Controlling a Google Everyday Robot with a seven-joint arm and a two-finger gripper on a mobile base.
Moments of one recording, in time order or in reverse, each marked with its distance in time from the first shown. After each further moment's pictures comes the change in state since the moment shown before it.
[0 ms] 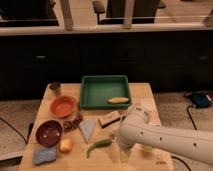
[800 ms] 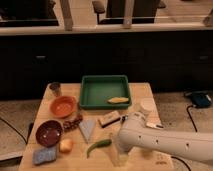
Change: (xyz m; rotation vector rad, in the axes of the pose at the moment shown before) arm 0.001 0.008 0.028 -0.017 -0.045 0.006
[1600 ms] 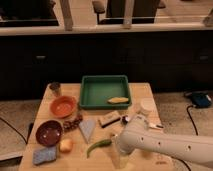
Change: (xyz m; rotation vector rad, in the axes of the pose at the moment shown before) arm 0.002 0.007 0.011 -0.008 -0.036 0.000
